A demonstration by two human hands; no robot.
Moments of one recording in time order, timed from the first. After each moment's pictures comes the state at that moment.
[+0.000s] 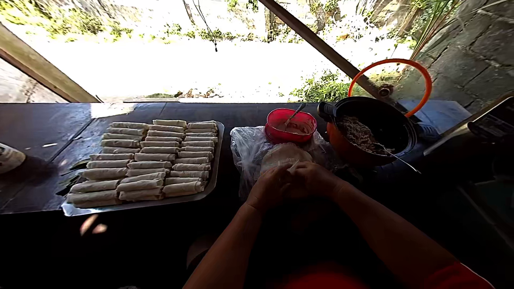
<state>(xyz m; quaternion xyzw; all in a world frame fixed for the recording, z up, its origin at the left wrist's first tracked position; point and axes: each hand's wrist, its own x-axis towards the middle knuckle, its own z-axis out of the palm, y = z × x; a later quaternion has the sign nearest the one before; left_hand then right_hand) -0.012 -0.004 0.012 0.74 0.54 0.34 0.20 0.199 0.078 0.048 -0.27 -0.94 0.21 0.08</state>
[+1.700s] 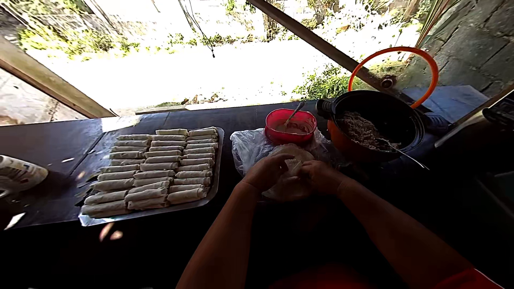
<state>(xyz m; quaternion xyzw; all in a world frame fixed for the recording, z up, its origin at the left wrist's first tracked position) -0.035 0.045 0.064 0.77 0.55 0.17 0.29 0.203 0.086 0.053 -0.29 -0.92 0.26 0.06</state>
